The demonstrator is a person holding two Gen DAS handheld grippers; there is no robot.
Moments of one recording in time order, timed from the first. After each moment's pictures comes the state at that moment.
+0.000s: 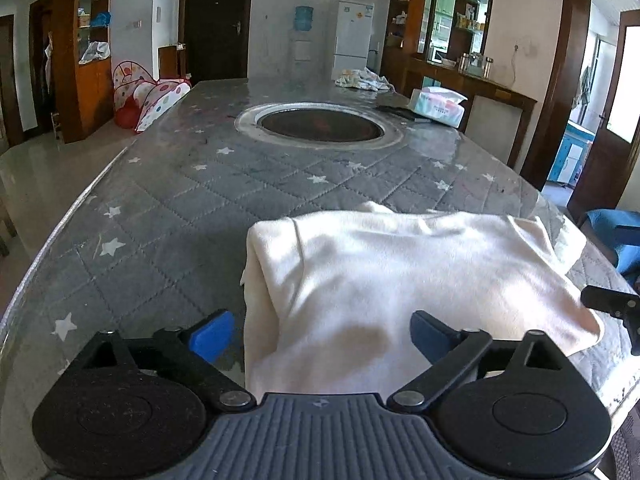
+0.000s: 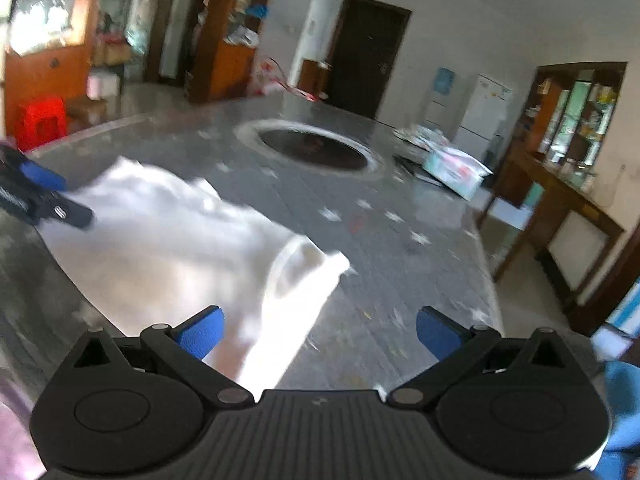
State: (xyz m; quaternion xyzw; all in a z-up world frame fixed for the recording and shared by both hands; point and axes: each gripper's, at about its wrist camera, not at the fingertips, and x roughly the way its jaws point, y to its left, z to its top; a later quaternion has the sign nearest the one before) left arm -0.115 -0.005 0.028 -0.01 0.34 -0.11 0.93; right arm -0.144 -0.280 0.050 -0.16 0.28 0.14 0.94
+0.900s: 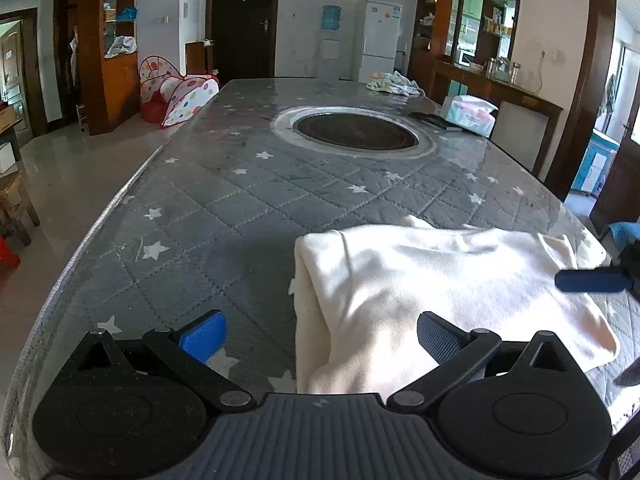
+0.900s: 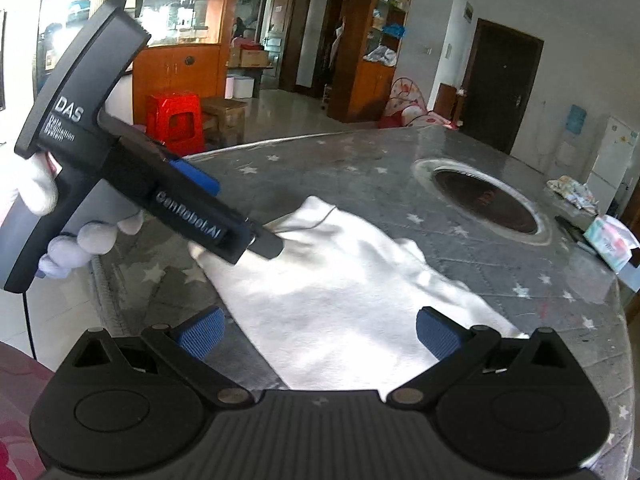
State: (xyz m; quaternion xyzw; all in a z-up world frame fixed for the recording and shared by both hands) left arm -0.113 0.016 0.040 -0.02 0.35 -0.06 0.94; right arm -0.153 -0.172 0.050 -0.19 0.27 0.33 0.88
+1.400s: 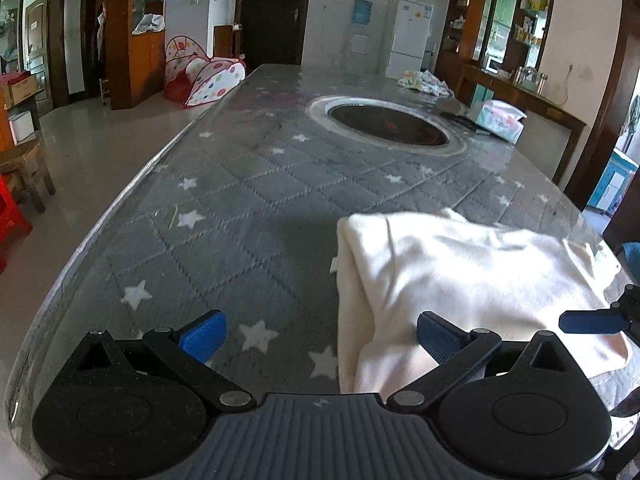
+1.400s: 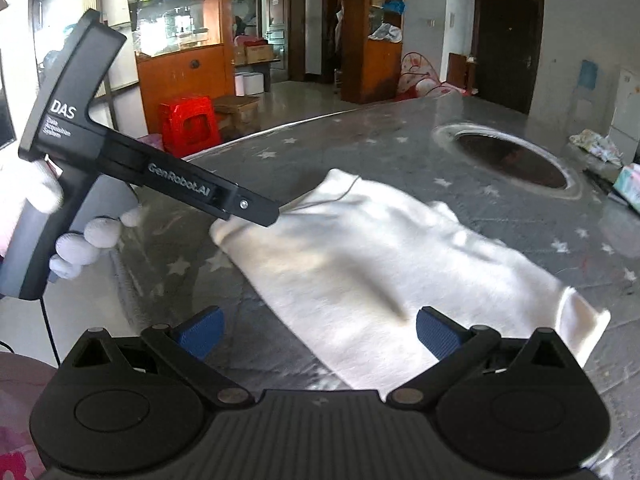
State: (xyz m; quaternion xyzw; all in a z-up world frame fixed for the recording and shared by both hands) left arm -0.119 0.038 0.029 -0.04 0.37 -0.03 0.93; right arm -0.150 -0.178 0.035 -0.13 0.33 0.36 0.87
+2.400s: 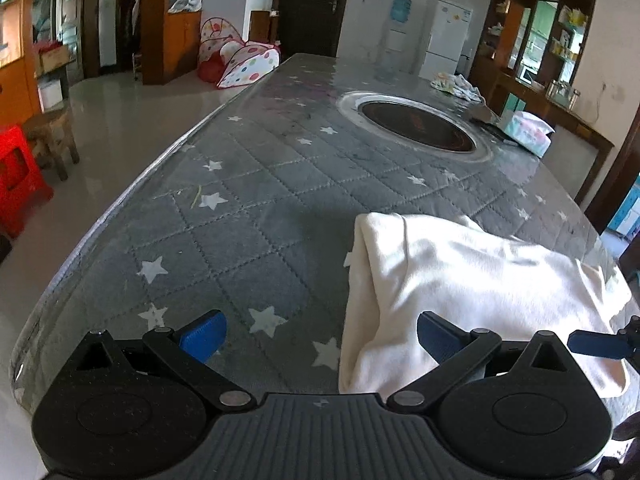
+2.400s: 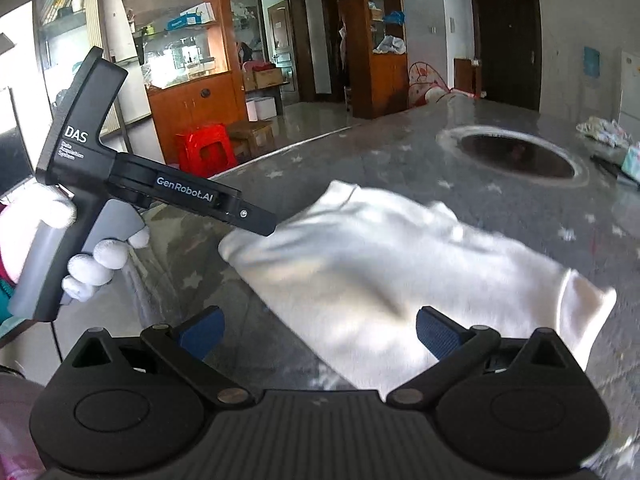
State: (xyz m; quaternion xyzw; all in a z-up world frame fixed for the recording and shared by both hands) left arm -0.121 0.041 0.036 -0.09 0.38 0.02 0.92; right arm -0.150 -0.197 0.039 -0.08 0.31 0.38 0.87
